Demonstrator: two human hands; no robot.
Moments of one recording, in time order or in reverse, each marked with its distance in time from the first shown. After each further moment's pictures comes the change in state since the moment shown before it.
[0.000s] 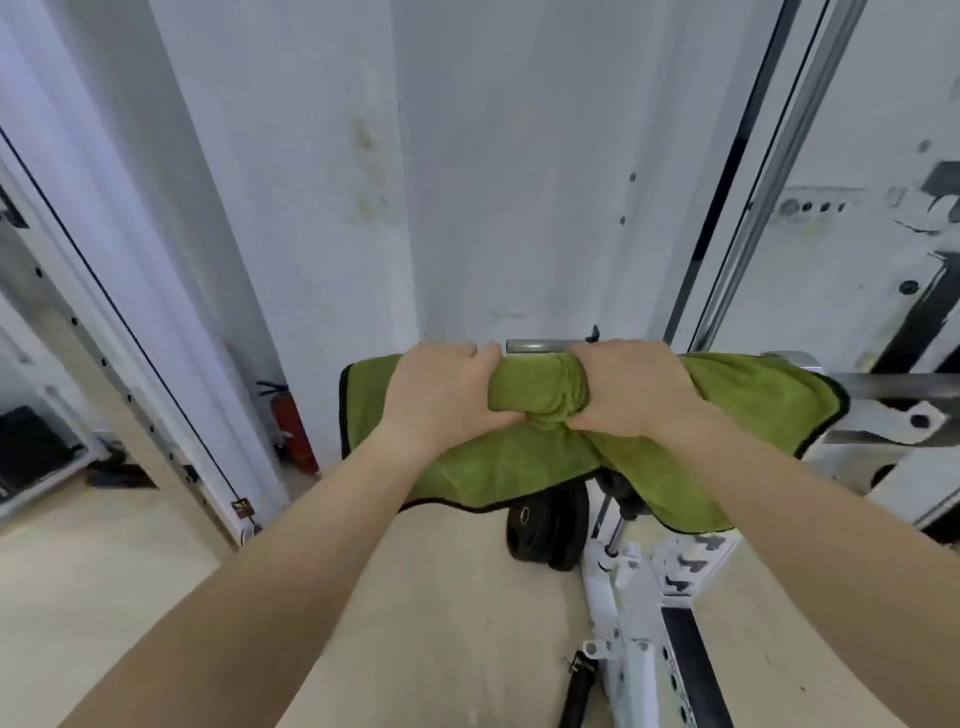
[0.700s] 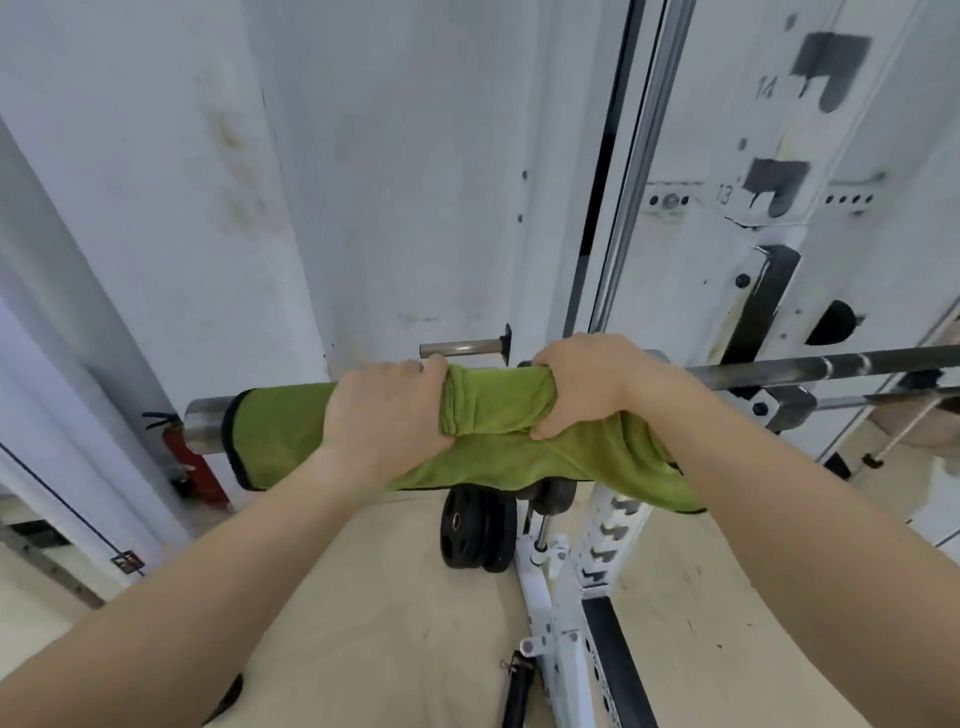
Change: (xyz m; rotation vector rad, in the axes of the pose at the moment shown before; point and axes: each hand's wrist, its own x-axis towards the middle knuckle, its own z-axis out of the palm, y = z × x) left_hand 0.052 0.084 0.004 0.045 -0.091 0.047; right_hand -0.017 0.112 -0.009 0.102 -0.340 0.103
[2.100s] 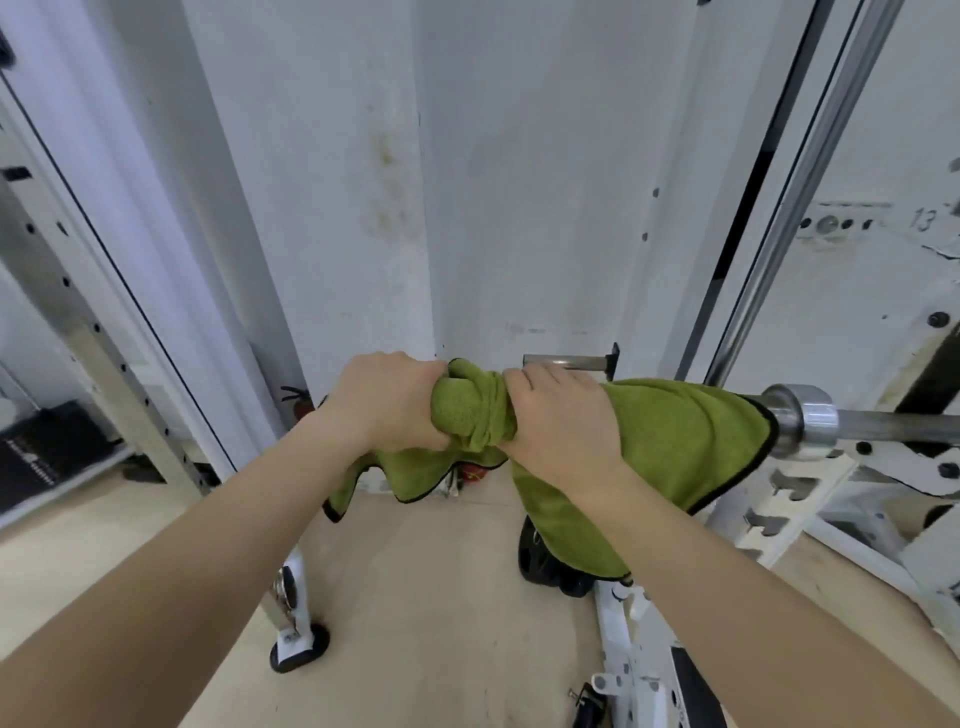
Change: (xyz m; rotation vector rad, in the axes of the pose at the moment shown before) left_hand -0.049 -0.113 -0.014 -0.083 -0.290 -0.176; right_hand 0.038 -0.149 0.060 -0.119 0.853 -0.222
